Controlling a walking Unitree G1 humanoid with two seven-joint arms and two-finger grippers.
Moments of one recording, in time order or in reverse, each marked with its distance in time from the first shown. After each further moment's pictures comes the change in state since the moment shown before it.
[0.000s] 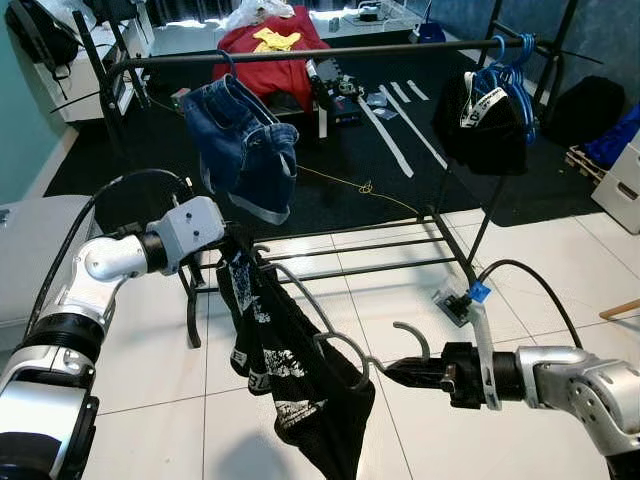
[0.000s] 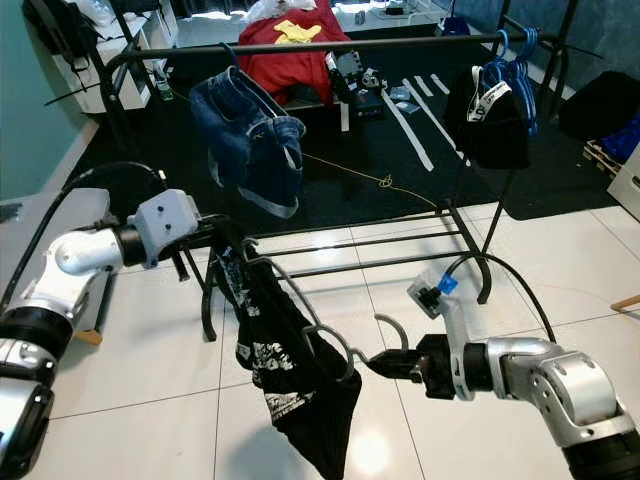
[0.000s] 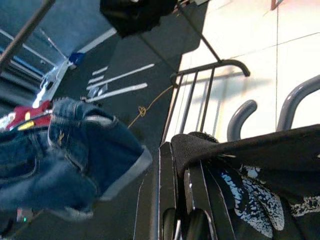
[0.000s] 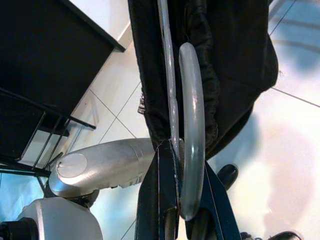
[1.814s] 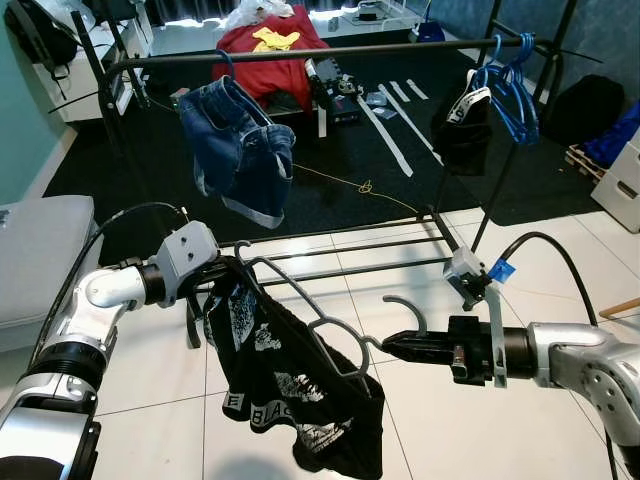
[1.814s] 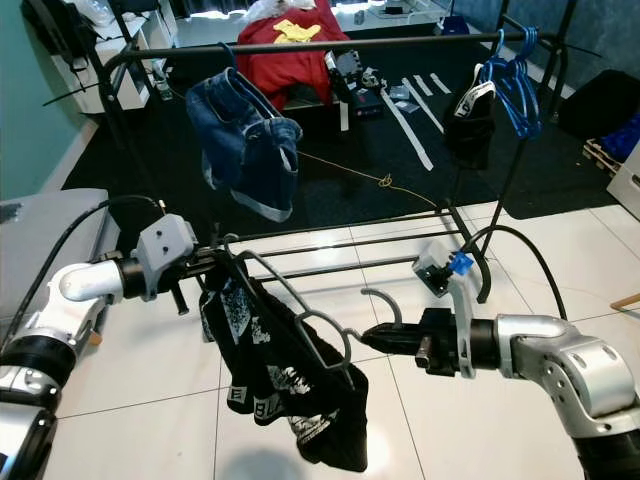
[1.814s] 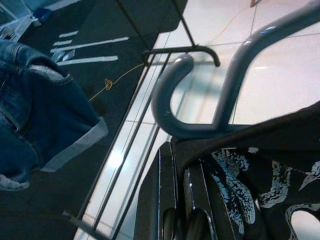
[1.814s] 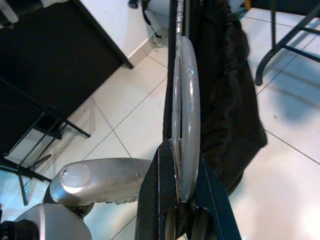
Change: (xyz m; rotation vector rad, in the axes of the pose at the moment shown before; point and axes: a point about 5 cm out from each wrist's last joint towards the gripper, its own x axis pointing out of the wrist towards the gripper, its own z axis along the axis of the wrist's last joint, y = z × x) left arm -0.012 -0.036 -0.032 -0.216 0.110 -0.034; right arm -0.009 0.022 0.029 -0.170 -0.094 0.088
